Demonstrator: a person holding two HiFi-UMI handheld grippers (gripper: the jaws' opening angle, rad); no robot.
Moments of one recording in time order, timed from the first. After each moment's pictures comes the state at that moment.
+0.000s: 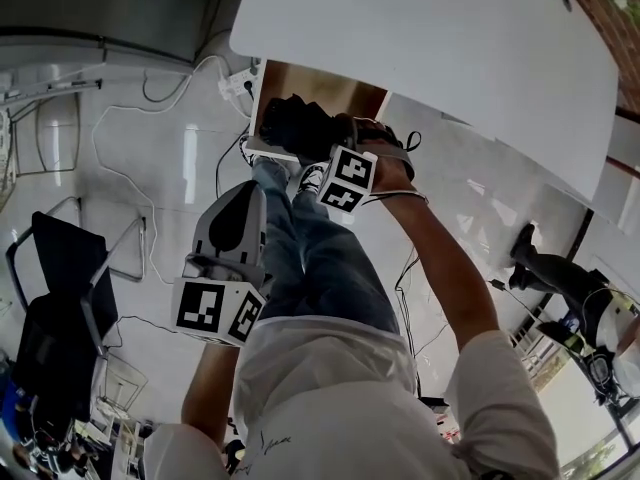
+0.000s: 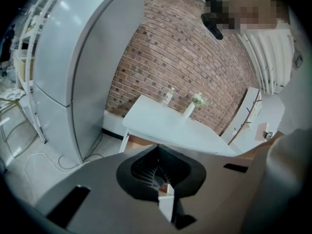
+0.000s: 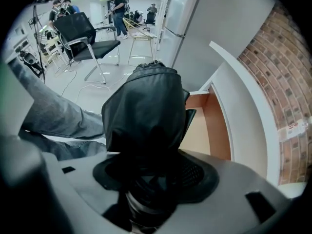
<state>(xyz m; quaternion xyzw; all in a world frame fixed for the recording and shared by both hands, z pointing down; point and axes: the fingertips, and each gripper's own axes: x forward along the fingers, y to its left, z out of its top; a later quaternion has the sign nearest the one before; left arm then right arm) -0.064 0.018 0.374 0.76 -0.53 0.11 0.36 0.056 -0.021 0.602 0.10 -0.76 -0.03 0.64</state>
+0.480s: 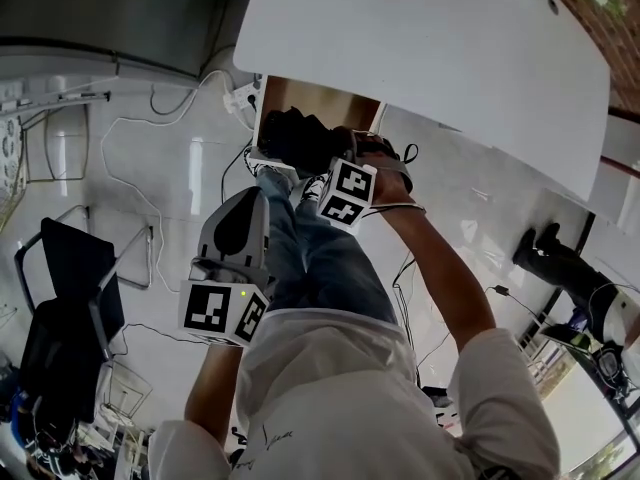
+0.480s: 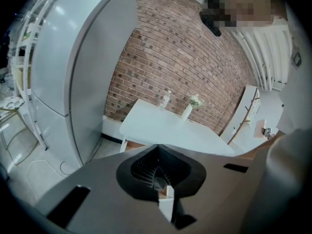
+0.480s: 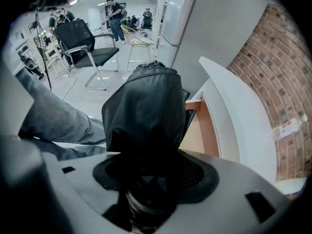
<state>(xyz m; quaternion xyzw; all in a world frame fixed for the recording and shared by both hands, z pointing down) -0.060 0.016 0.346 0.77 -0.53 0.11 0.34 0.052 -0.013 0.566 0.11 -0.77 -0.02 0.63</state>
